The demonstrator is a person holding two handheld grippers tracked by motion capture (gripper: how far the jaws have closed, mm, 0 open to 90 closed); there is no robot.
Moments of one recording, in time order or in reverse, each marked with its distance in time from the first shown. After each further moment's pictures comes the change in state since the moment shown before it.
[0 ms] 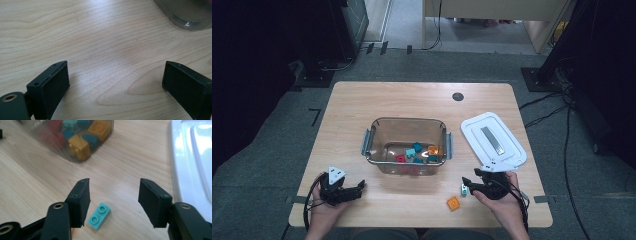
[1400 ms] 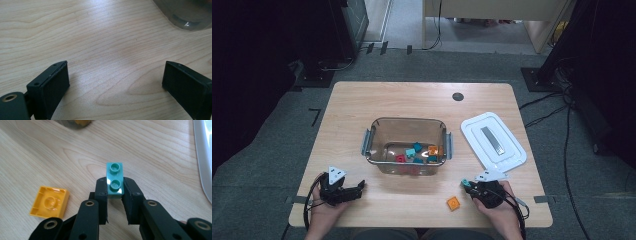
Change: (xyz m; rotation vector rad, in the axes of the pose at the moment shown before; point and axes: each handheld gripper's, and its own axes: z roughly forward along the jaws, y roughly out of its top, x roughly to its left) left arm 0.000 0.000 0.000 0.000 -0.001 0.001; right arm 0.002 -0.029 0.021 0.091 0.008 -0.046
